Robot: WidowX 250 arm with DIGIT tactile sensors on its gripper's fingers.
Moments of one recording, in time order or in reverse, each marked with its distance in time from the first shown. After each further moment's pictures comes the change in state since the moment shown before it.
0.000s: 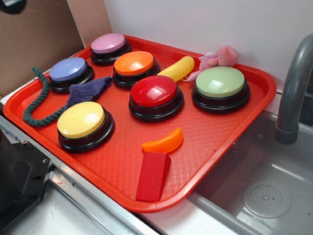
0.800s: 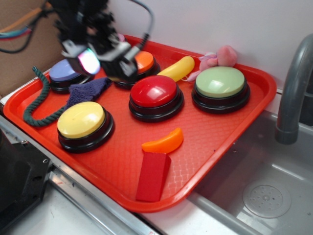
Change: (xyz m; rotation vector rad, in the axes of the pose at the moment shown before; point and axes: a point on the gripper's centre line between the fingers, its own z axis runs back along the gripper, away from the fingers) arm 0.051 -0.046 -0.118 -0.167 -0.007 0.127
